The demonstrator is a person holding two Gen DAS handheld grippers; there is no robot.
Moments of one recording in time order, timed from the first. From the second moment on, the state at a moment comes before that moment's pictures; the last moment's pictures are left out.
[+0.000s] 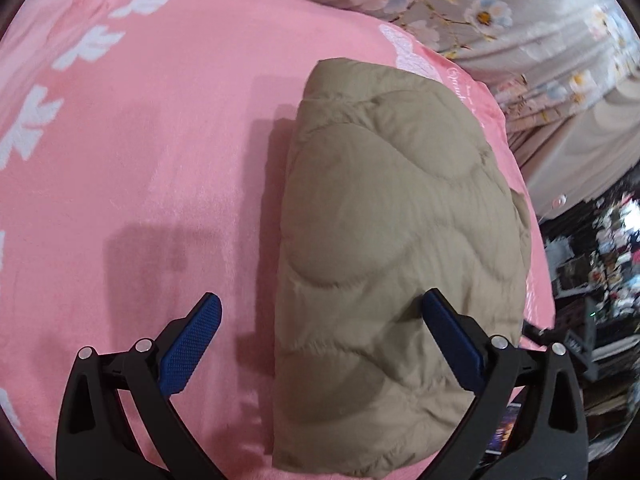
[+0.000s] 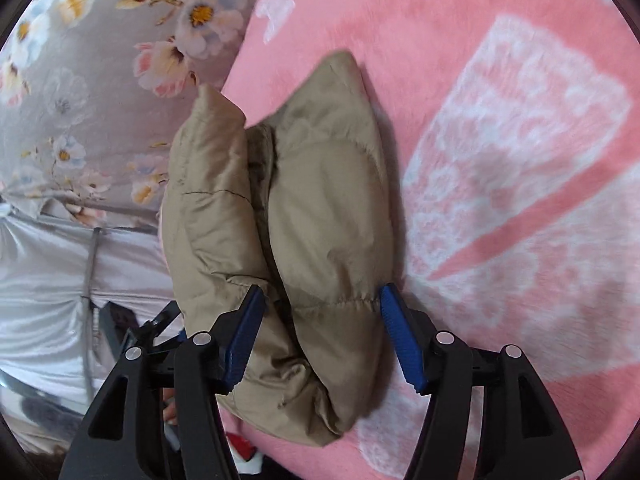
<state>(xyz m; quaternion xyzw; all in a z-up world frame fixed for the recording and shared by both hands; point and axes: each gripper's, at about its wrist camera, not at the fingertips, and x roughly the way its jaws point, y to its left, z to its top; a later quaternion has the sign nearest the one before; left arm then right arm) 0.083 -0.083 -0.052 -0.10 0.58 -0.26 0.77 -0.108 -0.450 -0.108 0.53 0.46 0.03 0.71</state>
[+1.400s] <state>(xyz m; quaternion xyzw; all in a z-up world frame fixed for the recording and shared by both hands) 0.106 -0.114 -0.024 -0.11 0.54 -0.36 0.75 -0.026 -0.391 -0.033 0.40 0.41 0.09 0.81</state>
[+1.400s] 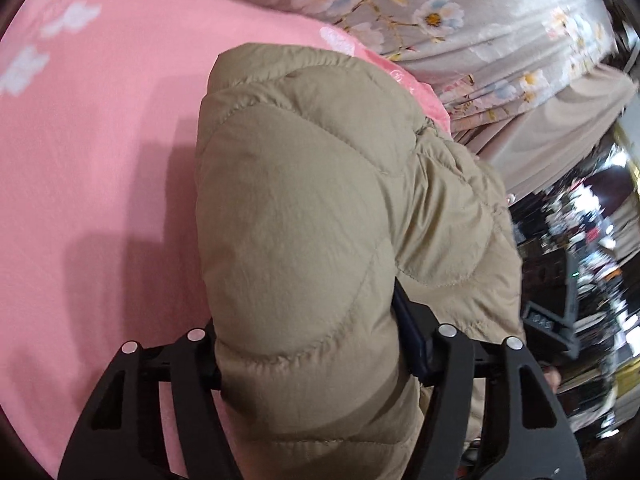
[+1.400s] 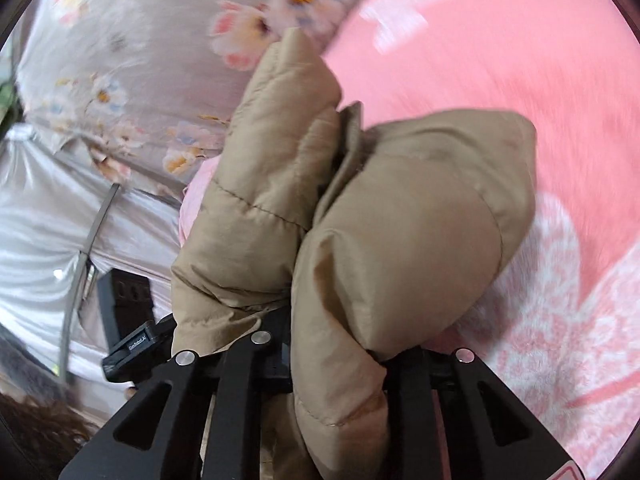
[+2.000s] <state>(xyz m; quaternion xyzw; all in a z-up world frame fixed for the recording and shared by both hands) 0.070 -0.075 0.182 -0.04 0.29 -0.39 0.87 -0.032 -0.331 0.168 0.25 0.20 0.12 0.94</state>
